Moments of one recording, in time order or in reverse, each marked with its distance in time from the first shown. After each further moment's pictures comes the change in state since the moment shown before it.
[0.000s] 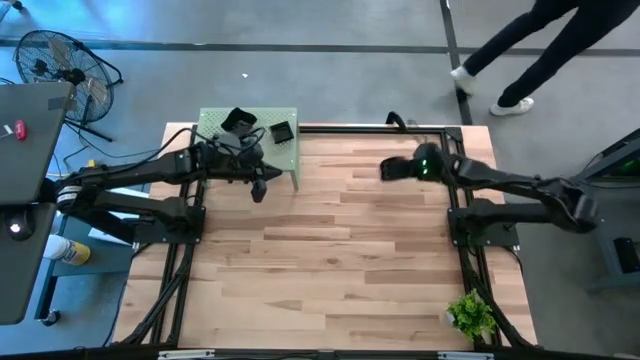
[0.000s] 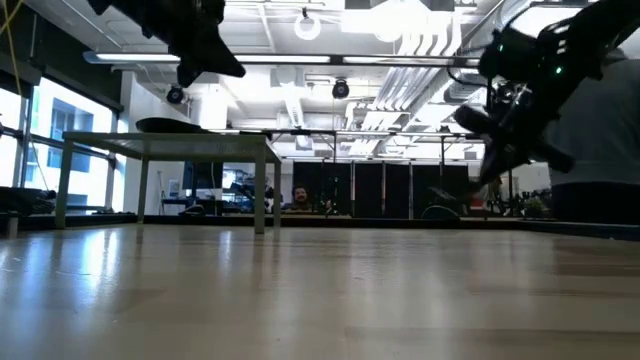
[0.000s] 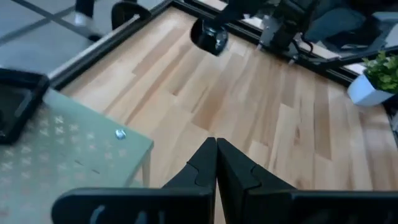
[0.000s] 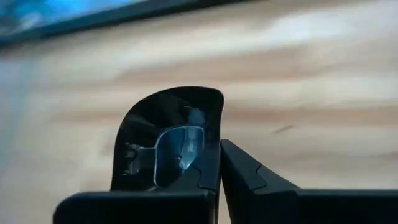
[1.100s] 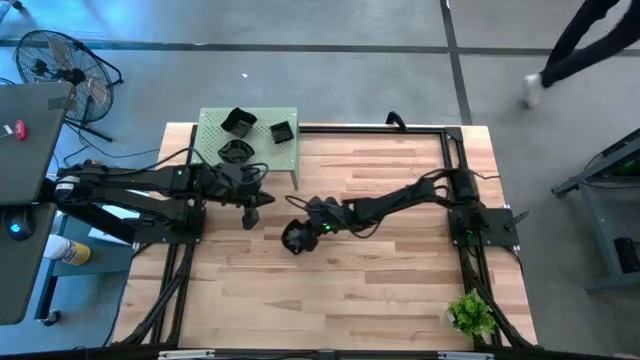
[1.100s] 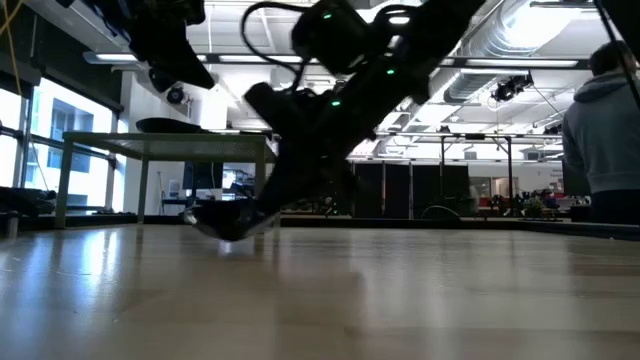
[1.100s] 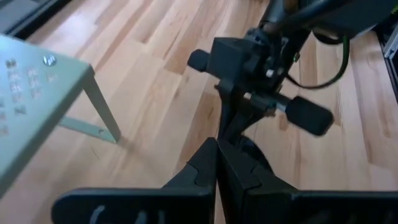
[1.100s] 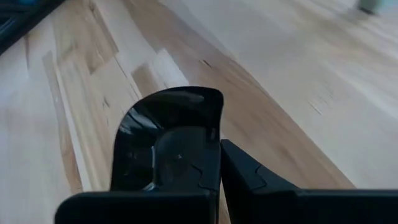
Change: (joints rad) left arm -0.250 -0.060 -0.089 -0.105 -0.128 -0.030; right arm 0.645 1.067 0.761 0.442 -0.105 -0.221
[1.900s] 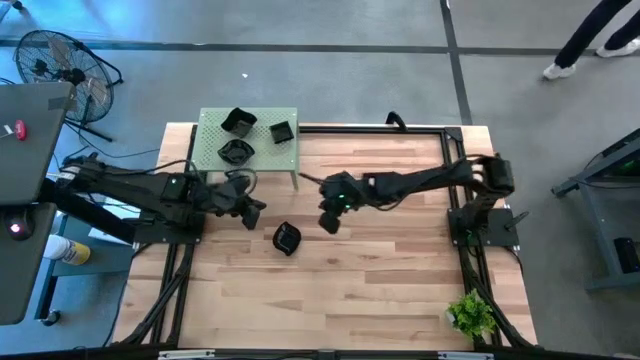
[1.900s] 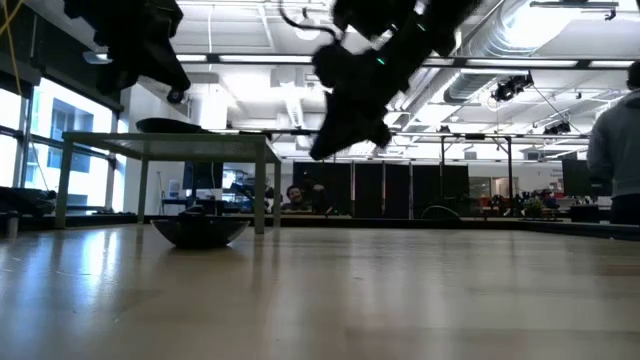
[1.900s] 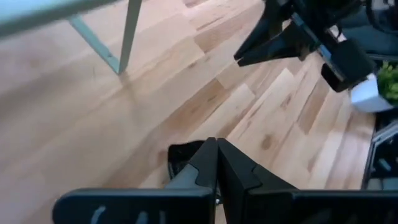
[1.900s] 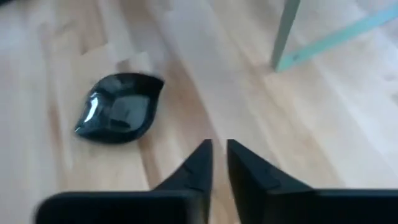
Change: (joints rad) left arm -0.191 -0.033 0.001 -0.137 -0.234 -0.657; right arm -0.112 -0.252 -0.028 -0.300 -0.071 -0.323
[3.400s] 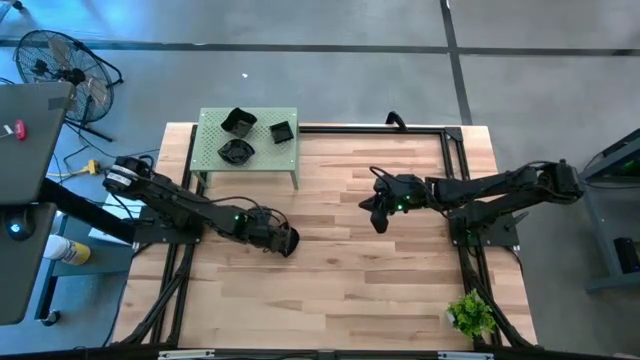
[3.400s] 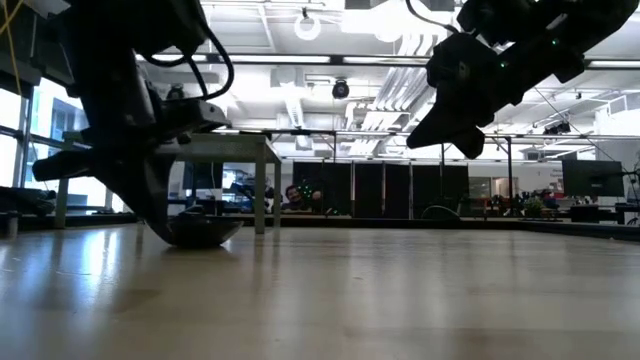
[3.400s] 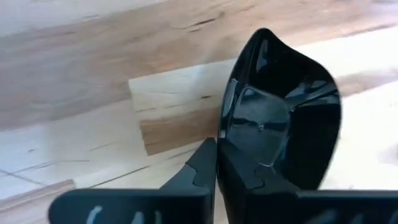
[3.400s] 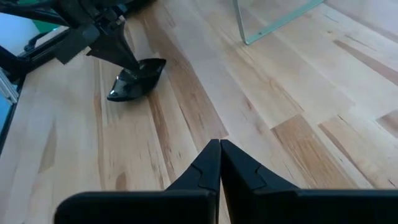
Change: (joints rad) left arm -0.128 0.632 0.000 0.127 0.091 -0.704; right arm -0.032 -0.581 -0.694 0.377 -0.059 0.089
